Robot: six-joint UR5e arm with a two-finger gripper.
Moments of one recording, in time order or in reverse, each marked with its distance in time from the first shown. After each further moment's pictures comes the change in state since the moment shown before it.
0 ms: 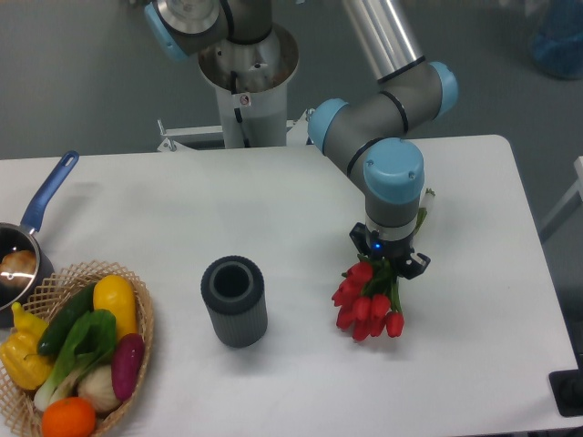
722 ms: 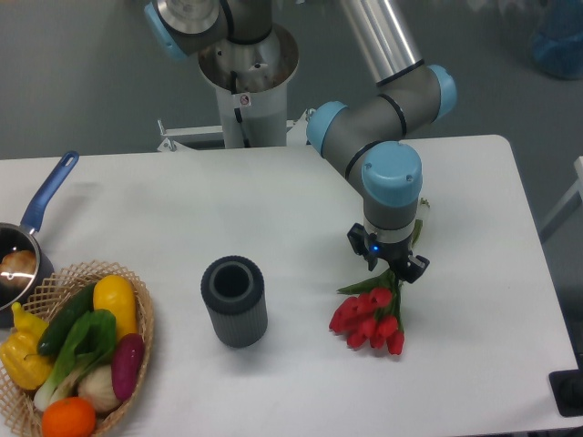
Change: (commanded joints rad) arm 0.002 0.006 0.002 0.002 -0.002 0.003
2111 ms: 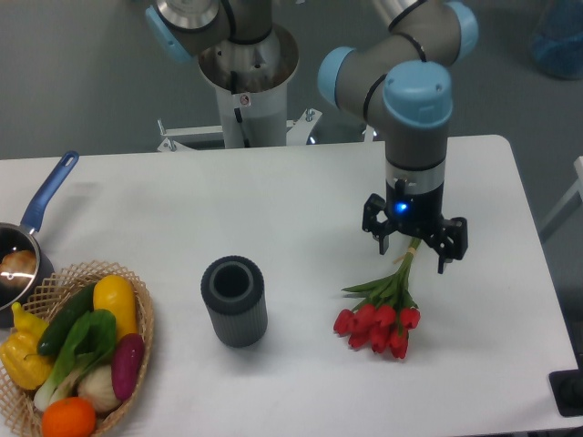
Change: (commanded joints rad) arm 0.095 0.175 0.086 0.008 -0.244 -0.063
